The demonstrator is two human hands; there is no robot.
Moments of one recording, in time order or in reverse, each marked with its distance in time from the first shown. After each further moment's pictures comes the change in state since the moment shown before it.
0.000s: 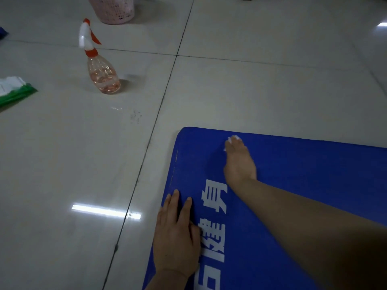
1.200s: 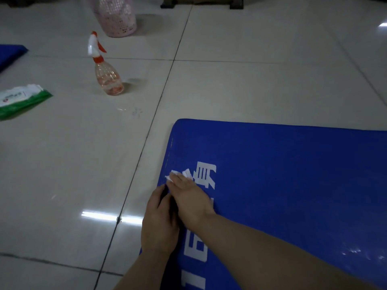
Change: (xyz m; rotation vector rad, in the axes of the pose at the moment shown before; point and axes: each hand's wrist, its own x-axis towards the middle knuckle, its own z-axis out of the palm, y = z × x) left_hand -0.028 -0.008 -0.017 -0.189 0.014 -0.089; right_hand -0.122 -0.081 0.017 0.367 0.070 -0.467
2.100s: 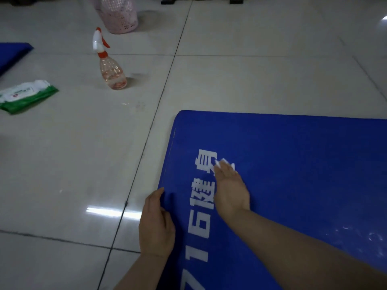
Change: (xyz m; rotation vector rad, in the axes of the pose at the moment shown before) left_hand -0.044 0.002 -0.019 -0.177 0.126 -0.108; right_hand -0.057 0.036 -0.011 -0.073 0.025 0.428
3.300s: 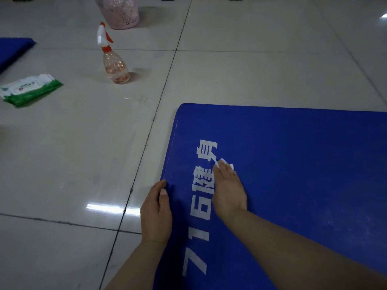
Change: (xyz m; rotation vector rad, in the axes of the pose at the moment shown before) left_hand -0.012 0.011 -0.018 -0.308 -0.021 -0.204; right_hand -0.036 -0.010 0.005 0.076 0.033 -0.020
